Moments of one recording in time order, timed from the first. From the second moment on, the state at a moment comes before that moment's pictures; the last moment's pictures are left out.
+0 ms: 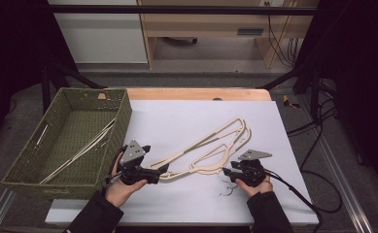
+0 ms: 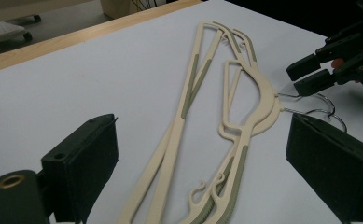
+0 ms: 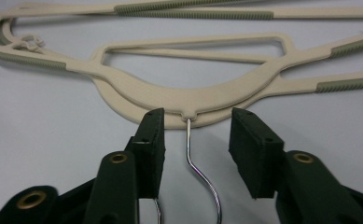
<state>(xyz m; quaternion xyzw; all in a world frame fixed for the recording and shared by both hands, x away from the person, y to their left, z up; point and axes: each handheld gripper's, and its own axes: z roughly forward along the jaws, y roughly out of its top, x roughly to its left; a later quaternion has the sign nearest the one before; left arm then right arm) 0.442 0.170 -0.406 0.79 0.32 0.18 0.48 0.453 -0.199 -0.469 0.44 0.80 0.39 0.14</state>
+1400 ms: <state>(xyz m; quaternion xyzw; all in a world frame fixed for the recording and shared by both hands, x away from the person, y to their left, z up) 0.451 0.092 -0.407 0.84 0.26 0.15 0.46 0.451 -0.190 -0.451 0.40 0.82 0.37 0.15</state>
